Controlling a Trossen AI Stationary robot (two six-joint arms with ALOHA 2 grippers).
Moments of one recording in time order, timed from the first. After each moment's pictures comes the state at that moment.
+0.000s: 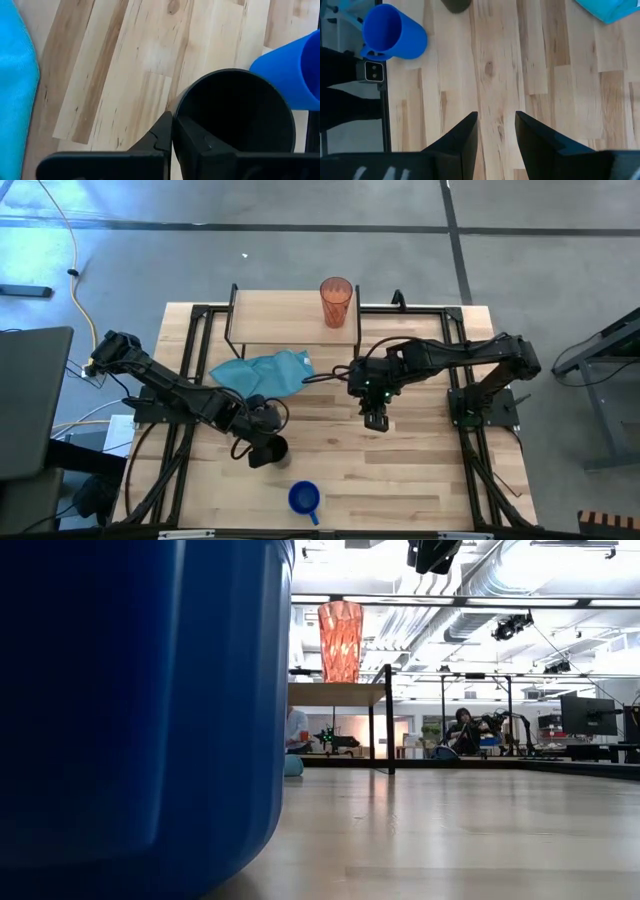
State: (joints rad) left arm -0.34 1.40 0.99 -0.70 -0.19 -0.66; right arm 0.12 1.60 1.62 -1.15 -0.16 0.25
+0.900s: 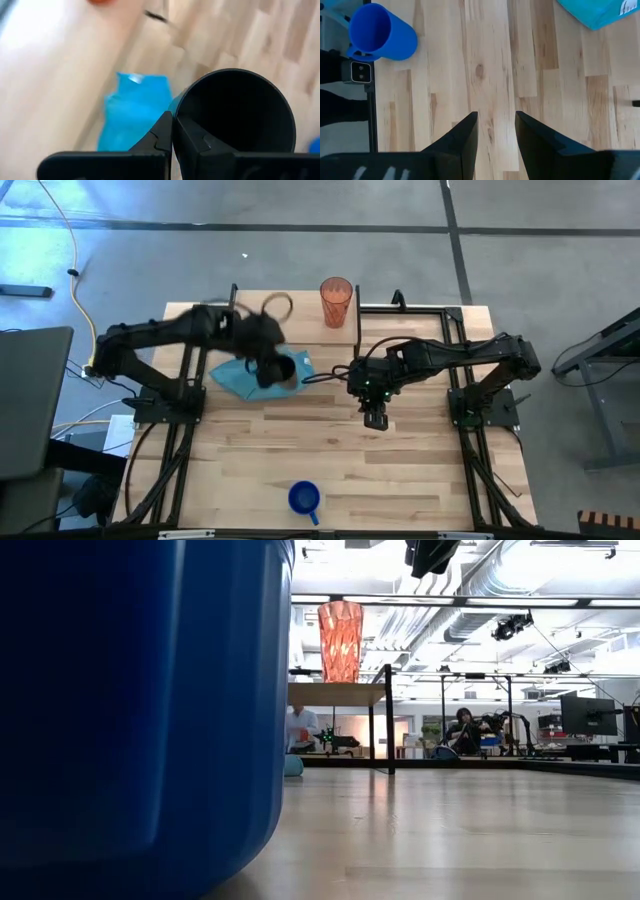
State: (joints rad) left arm 0.24 1.40 1.56 -1.18 -0.18 -0.24; right arm 0.12 1.60 1.62 -1.14 -0.12 0.23
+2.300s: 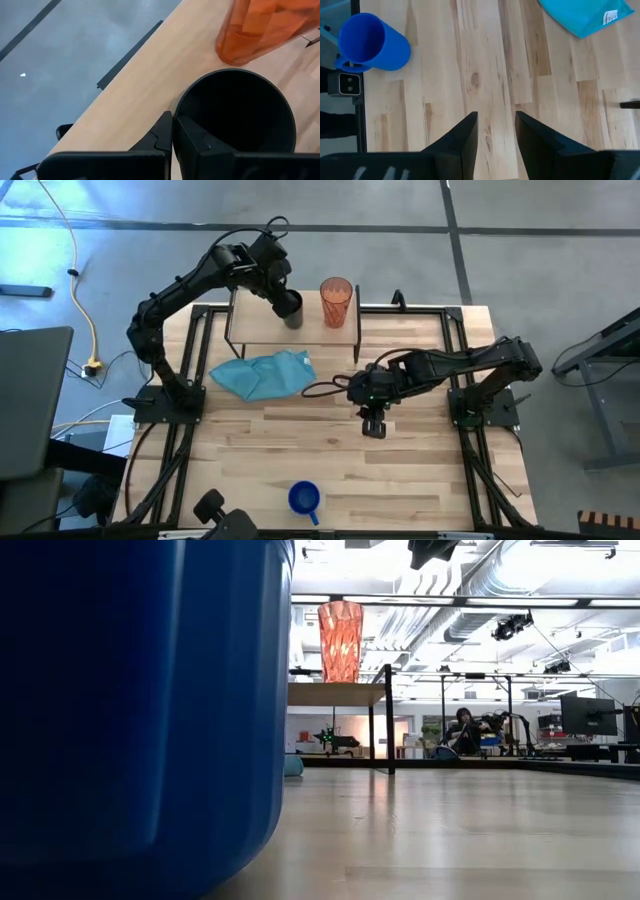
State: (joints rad) left arm 0.73 1.70 1.90 -1.22 -0.09 -0.03; right arm 0.21 1.60 1.62 -1.12 0.02 0.31
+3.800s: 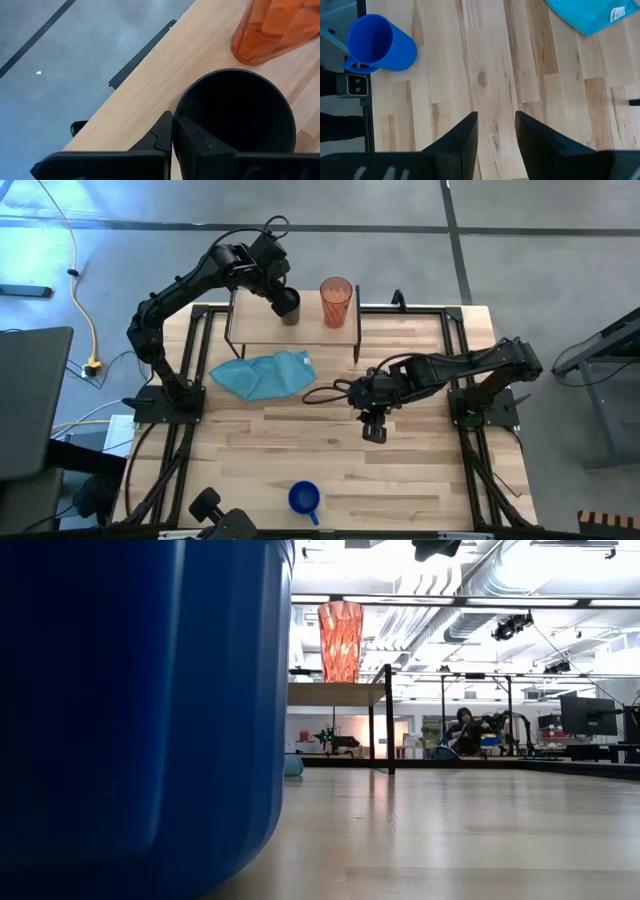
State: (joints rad) left arm 0.73 1.70 1.90 -1.22 -0.15 -0.03; right arm 0.24 1.60 1.62 -1.11 0.03 0.36
